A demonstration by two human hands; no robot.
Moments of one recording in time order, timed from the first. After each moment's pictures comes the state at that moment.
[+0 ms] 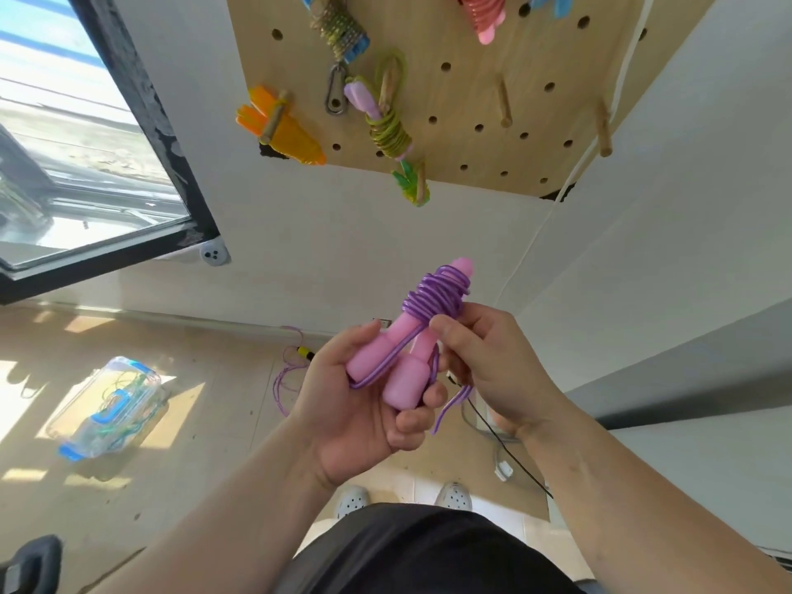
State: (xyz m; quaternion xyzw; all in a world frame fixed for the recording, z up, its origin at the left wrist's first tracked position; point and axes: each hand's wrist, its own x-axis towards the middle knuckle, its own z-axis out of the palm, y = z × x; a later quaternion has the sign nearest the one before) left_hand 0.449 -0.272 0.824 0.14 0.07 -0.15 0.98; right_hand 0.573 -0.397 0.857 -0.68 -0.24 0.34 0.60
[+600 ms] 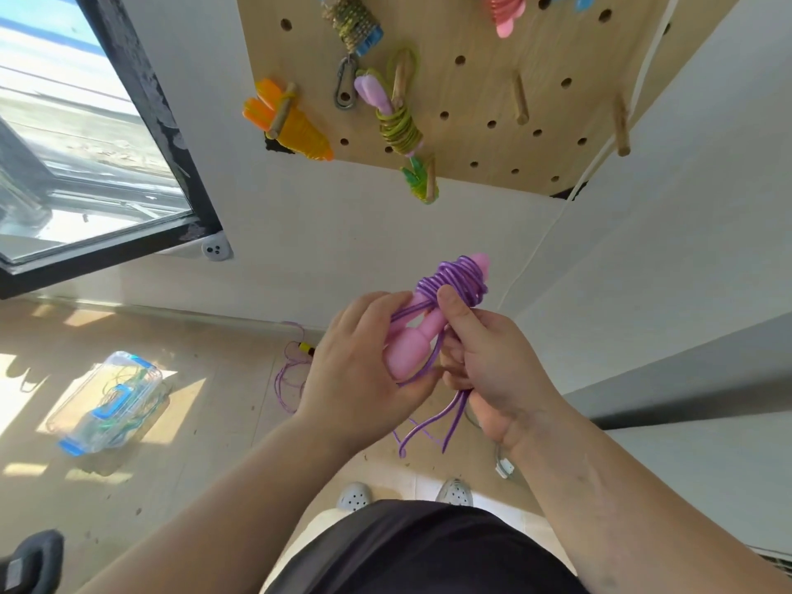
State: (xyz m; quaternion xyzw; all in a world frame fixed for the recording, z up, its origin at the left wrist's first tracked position) left_hand 0.459 -0.262 0.814 0.87 0.17 0.31 0.35; right_hand 0.557 -0.367 0.863 -0.67 -0.07 0.37 0.64
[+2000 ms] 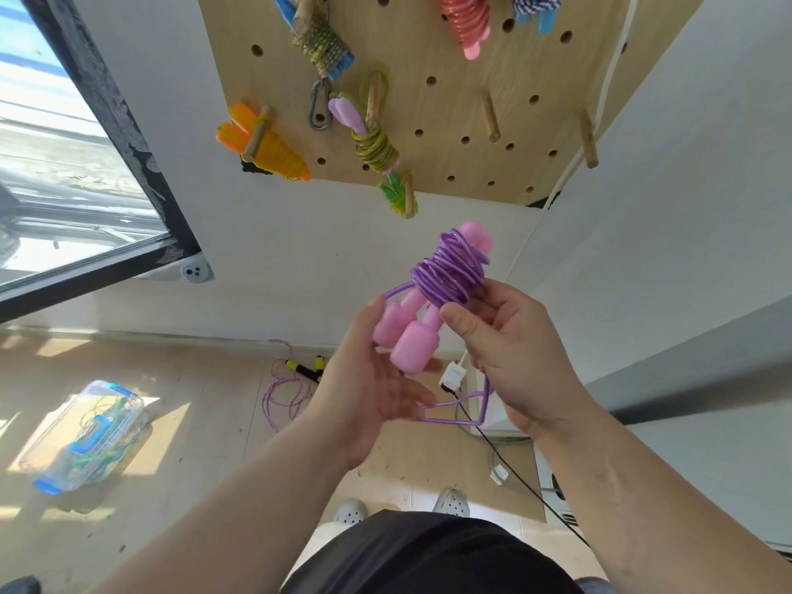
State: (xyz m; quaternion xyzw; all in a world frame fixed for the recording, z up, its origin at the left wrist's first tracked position) left_hand 0.484 -0.265 0.845 0.39 0.32 0.01 0.86; right_hand 0.591 -0.383 0.876 -0.71 -0.22 0.24 0.62
